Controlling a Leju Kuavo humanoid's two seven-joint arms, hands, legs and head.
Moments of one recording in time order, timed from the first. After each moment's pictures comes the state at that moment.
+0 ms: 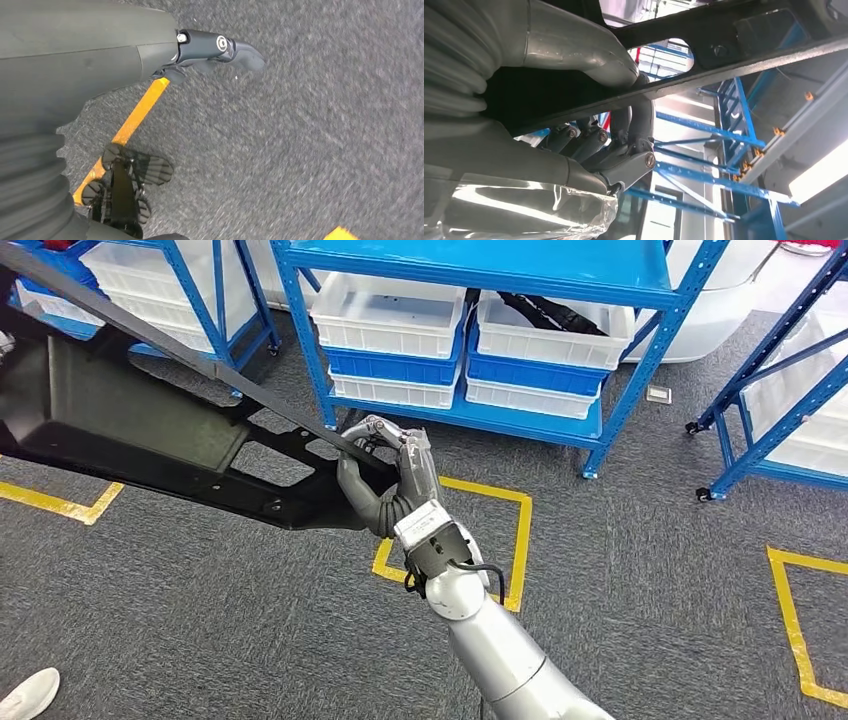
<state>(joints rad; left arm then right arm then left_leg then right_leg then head) -0.11 -0.05 0.99 -0.22 -0.63 0.08 -0.54 -0.48 0.25 0.60 -1.31 0.12 -0.24 -0.54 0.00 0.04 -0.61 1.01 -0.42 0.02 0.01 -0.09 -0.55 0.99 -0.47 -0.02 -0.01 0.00</state>
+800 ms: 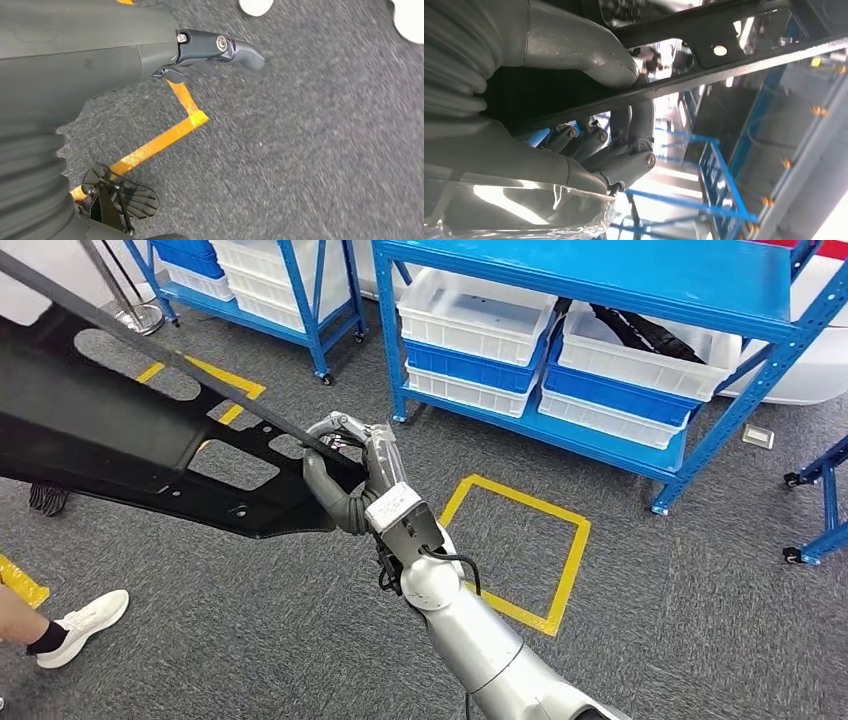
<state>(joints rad) -0.09 -0.05 1.06 -0.21 -0.57 0.18 -0.62 -0.55 0.30 0.65 -1.20 0.03 -0.21 -0.55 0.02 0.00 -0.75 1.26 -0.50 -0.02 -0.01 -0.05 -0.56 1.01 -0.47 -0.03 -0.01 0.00</state>
